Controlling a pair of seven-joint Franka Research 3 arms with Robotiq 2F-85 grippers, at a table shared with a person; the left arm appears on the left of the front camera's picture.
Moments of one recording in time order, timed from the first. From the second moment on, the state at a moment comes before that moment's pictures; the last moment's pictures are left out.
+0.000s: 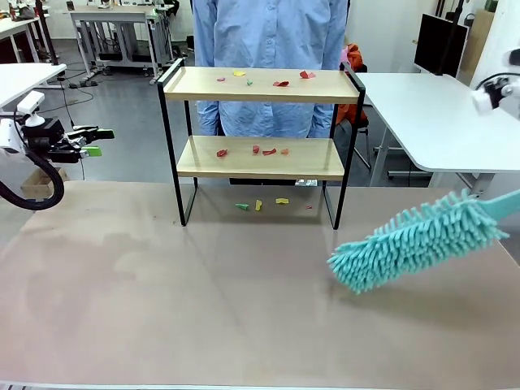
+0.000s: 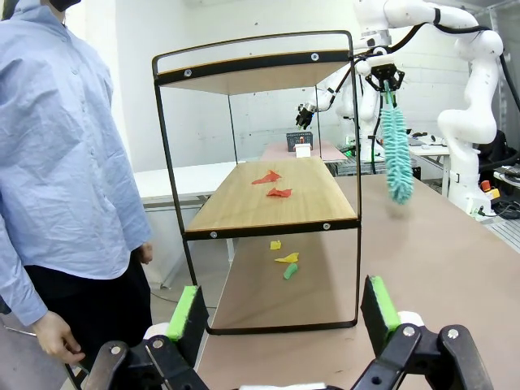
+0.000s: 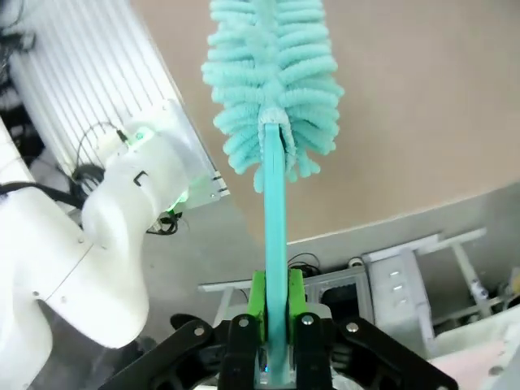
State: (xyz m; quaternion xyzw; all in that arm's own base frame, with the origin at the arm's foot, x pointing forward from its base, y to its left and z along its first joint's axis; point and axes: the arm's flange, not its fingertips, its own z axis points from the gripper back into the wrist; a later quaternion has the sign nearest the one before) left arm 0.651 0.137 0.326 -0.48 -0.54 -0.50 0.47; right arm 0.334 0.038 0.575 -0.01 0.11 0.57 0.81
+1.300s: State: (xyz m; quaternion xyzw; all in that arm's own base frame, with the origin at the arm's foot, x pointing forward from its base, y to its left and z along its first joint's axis) left arm 0.651 0.137 0.325 -0.48 -0.54 -0.50 0.47; right arm 0.331 0.093 0.545 0.02 0.12 0.63 0.77
